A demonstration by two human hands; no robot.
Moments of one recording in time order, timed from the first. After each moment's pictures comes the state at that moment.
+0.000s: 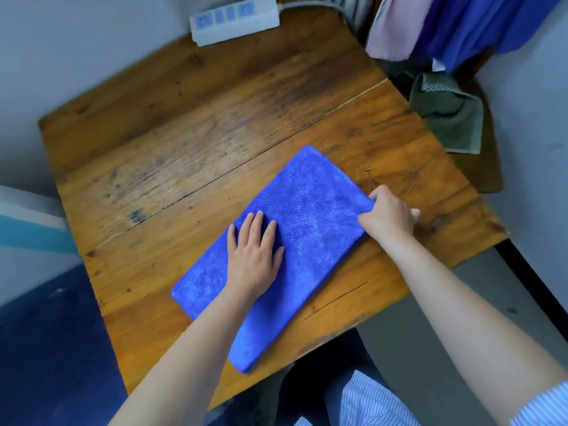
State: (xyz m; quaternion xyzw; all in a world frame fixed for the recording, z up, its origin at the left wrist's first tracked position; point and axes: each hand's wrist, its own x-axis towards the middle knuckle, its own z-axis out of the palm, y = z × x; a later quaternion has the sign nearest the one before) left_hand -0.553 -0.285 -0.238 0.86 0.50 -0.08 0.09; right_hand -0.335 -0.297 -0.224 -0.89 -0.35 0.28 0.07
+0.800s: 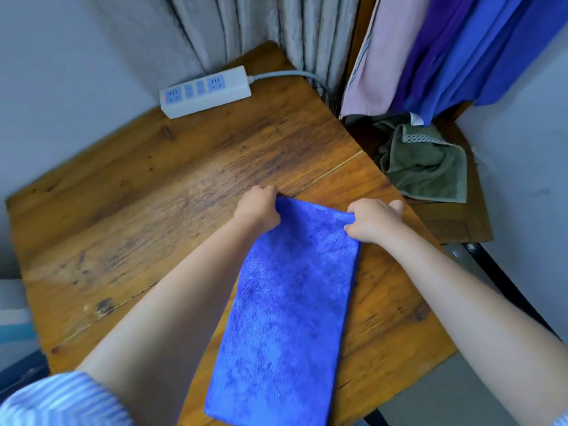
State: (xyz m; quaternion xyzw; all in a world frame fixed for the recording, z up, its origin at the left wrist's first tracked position) left_hand -0.408 -0.082 -0.218 0.79 0.54 -0.18 0.24; right_hand -0.245 -0.178 -0.212 -0.81 -0.49 0.30 -0.11
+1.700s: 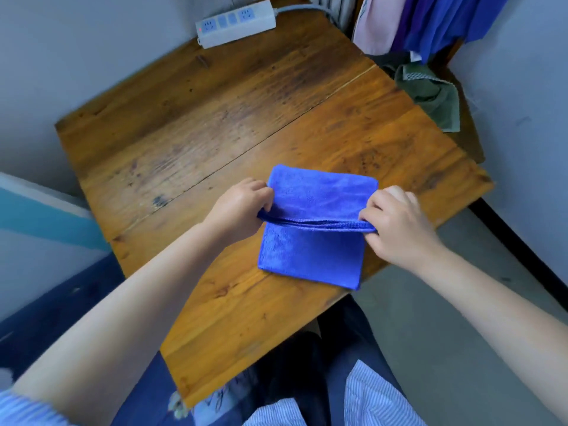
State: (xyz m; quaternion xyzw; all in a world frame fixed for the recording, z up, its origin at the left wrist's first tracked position) left_hand -0.598 -0.237 -0.167 0.93 0.30 0.00 0.20; right_hand -0.392 -0.388 -0.157 -0.72 -0.68 0.04 0.10
